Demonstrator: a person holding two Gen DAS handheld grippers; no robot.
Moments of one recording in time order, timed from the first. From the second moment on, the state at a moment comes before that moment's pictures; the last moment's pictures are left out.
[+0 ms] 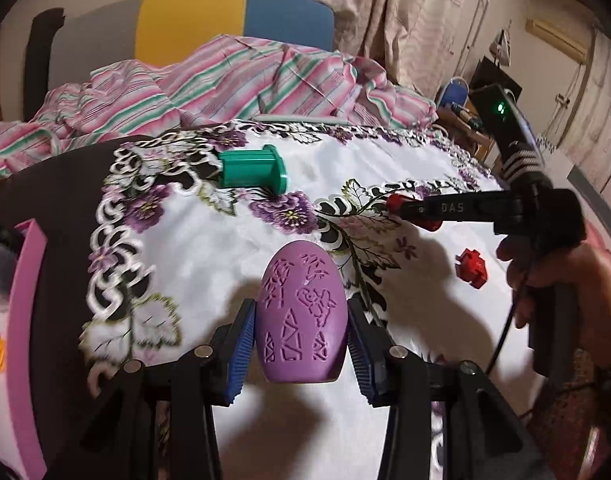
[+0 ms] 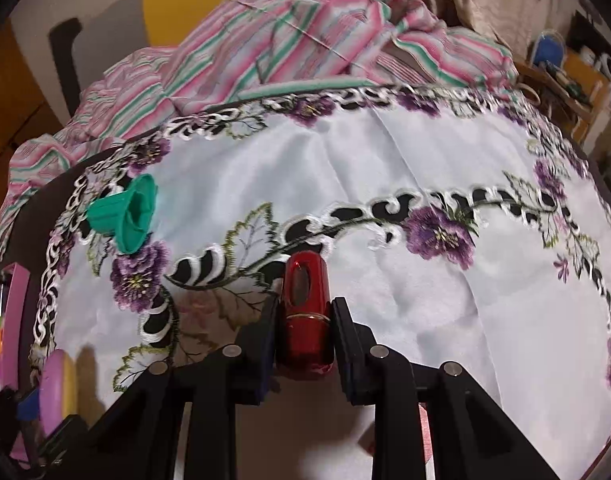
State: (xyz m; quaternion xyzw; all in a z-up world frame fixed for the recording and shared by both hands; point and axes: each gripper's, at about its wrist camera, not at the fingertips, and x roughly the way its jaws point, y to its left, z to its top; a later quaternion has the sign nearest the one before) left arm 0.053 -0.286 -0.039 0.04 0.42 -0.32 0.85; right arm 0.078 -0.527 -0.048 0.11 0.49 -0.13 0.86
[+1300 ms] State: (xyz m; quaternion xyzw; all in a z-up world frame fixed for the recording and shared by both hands) left arm 0.048 -0.026 -0.049 -0.11 0.43 -0.14 0.88; right arm 0.071 -0.431 -0.025 0.05 0.45 -0.07 0.89
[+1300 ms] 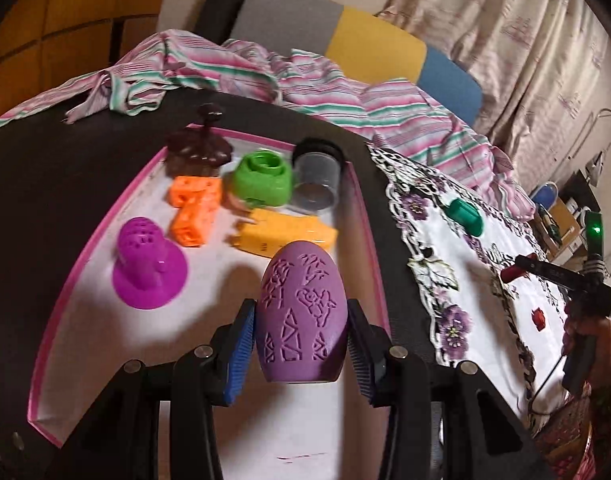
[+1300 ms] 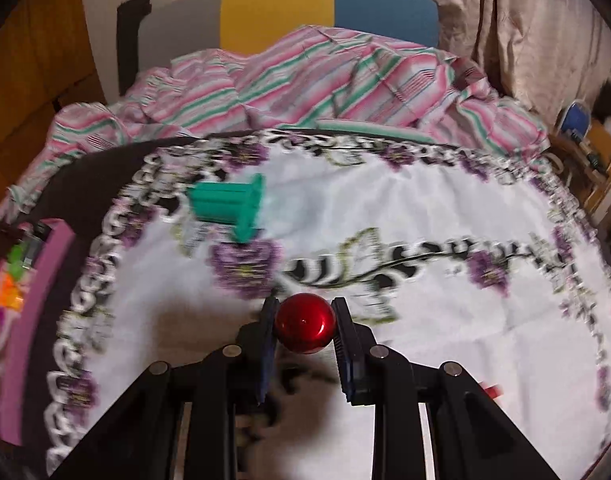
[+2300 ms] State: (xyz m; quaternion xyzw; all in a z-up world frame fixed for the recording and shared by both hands) left arm 0.034 0.016 -0.042 -0.15 0.41 -0.12 0.89; right arm 0.040 -0.259 -0.008 0.13 0.44 0.12 0.88
